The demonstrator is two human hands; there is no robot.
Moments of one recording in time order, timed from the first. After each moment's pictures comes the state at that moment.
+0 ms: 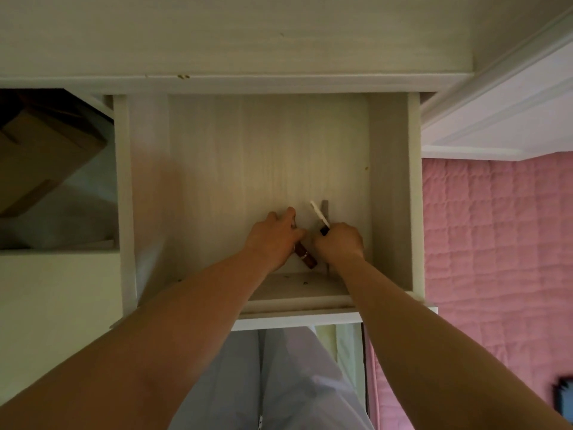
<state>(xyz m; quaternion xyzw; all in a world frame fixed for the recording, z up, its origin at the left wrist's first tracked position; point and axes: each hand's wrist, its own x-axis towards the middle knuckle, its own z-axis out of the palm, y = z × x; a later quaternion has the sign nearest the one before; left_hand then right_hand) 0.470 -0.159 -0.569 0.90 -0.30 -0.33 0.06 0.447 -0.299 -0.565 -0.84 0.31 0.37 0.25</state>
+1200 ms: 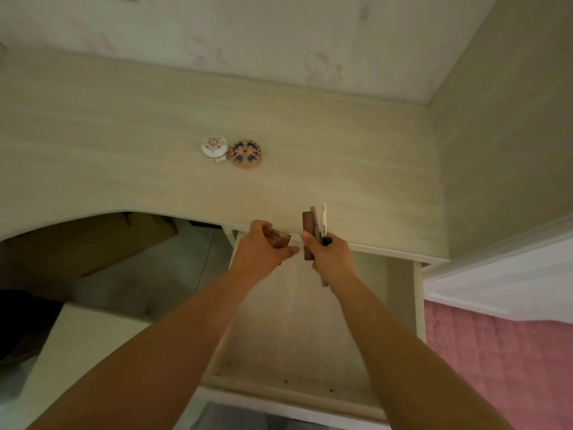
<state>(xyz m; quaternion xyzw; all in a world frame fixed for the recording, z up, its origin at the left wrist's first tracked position) 0.587 -0.061 -0.393 0.86 0.15 -0.13 0.47 0.585 -0.206 -0.377 -0.79 0.21 0.18 0.55</state>
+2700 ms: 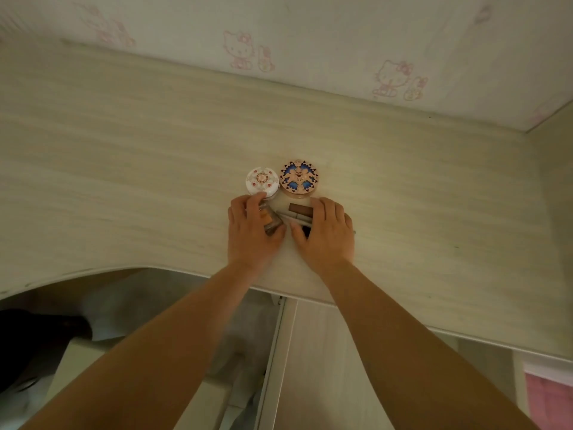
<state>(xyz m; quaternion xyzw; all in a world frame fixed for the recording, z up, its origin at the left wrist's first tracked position) 0.735 0.065 -0.447 0.93 0.09 0.10 0.34 0.749 -0.071 -0.430 -0.99 -0.06 0.00 0.14</state>
